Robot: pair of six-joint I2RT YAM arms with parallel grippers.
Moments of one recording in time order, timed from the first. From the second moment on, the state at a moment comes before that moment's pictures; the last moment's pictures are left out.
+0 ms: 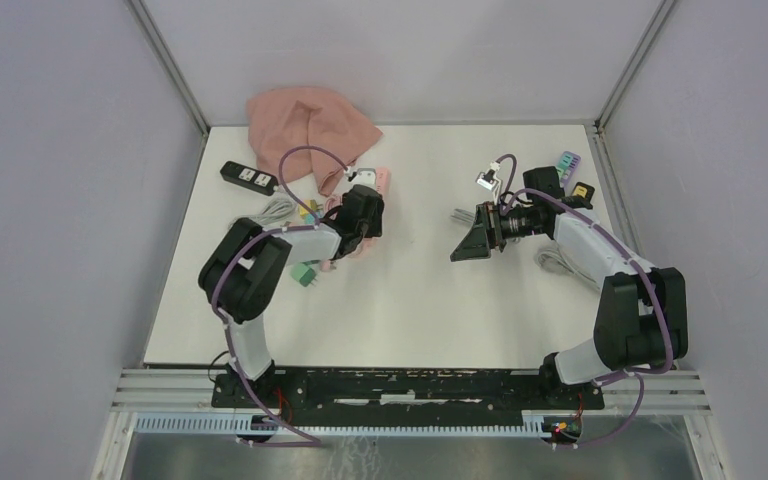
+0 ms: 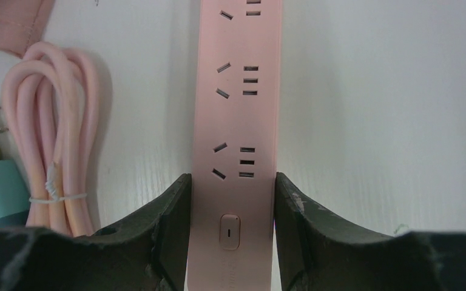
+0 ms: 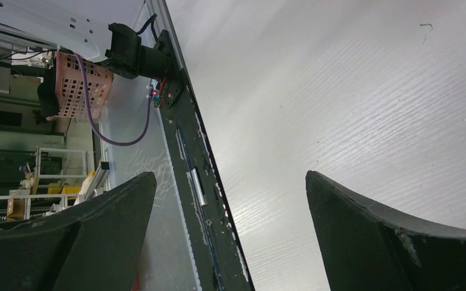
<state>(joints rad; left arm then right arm) -0.59 1.84 0.97 0.20 -0.32 -0.34 0.13 1.49 1.01 -0.62 -1.18 -0.14</state>
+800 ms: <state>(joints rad) -0.52 1.57 1.00 0.16 -0.06 -0.40 0.01 1.39 1.14 -0.80 -0.96 -0.38</state>
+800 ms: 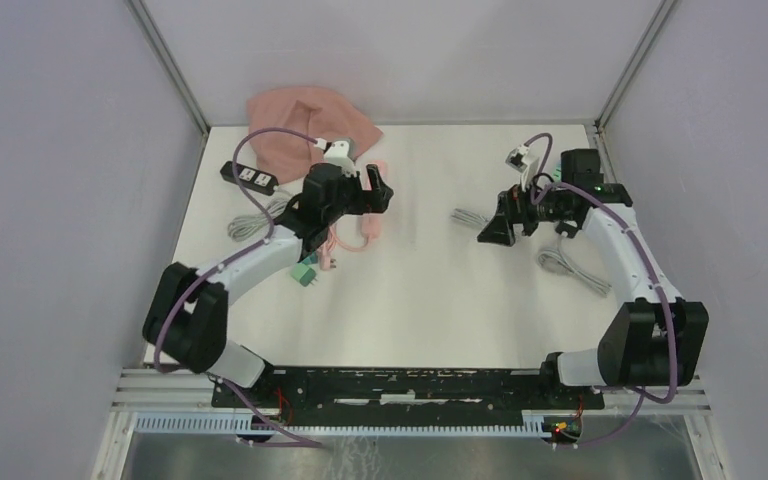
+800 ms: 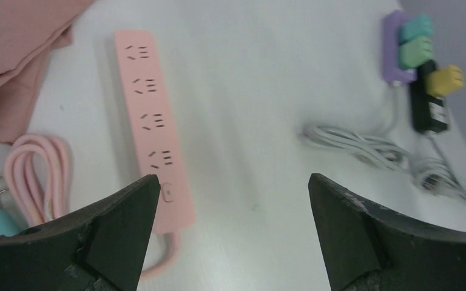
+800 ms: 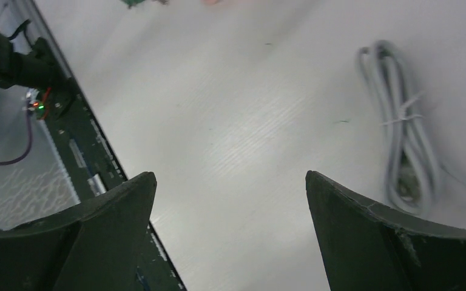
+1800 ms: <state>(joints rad) -0.52 0.88 0.76 -0.11 0.28 0.06 0.16 1.81 1.34 -0.75 -0.41 -0.80</state>
